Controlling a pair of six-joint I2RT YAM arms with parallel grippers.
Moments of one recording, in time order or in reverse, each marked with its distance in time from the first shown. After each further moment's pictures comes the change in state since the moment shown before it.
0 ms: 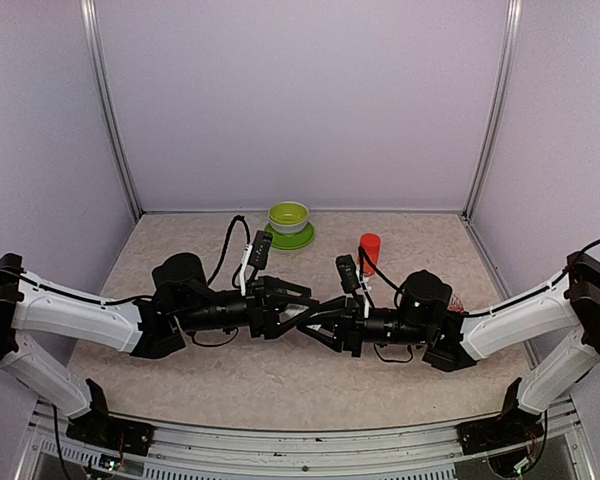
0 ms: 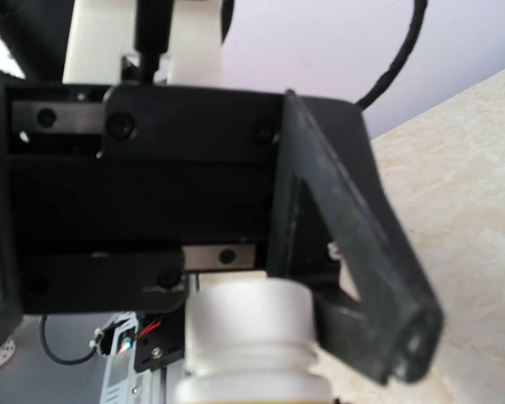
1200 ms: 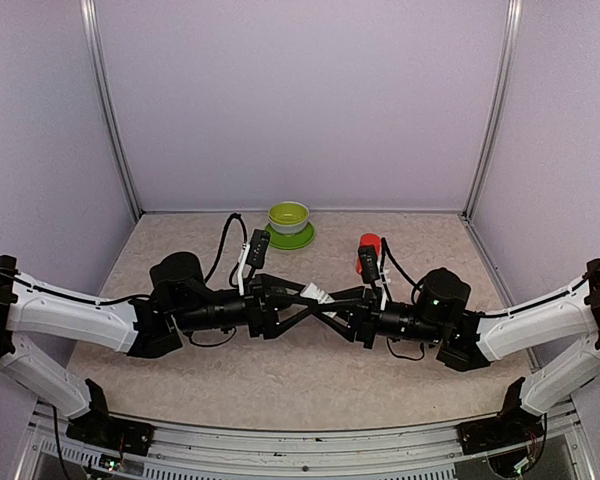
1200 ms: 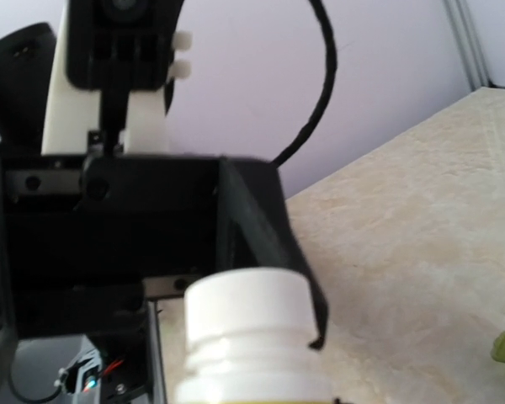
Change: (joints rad) left arm -0.003 -0.024 0.000 -0.045 -0.037 0.039; right arm -0.028 -0.120 -0.064 -0.014 0.105 -0.012
